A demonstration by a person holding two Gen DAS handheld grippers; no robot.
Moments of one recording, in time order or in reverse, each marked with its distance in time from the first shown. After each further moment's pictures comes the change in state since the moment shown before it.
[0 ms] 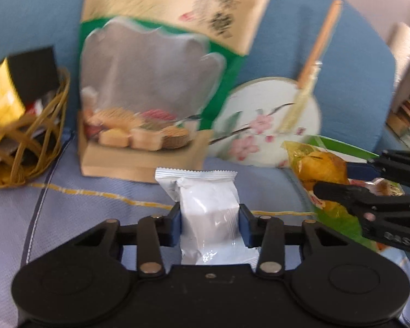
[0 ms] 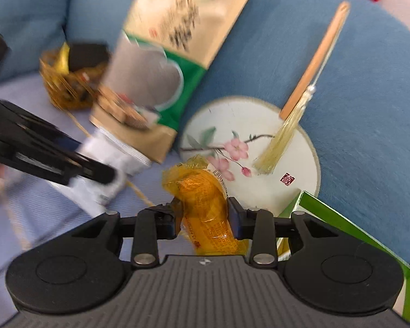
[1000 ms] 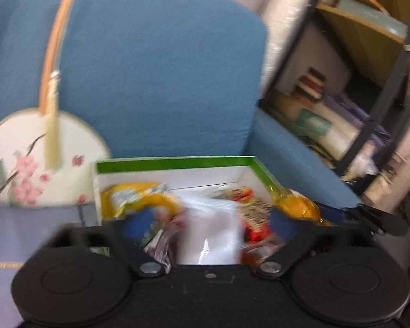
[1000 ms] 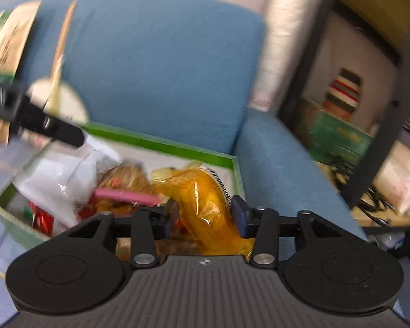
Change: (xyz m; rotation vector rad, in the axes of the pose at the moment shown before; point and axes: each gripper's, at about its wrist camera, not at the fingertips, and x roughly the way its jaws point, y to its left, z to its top) left arm 0.060 -0.222 0.013 0.155 -0.030 -0.265; right arm -0.098 -0.125 -0.140 0.203 -0.015 -0.524
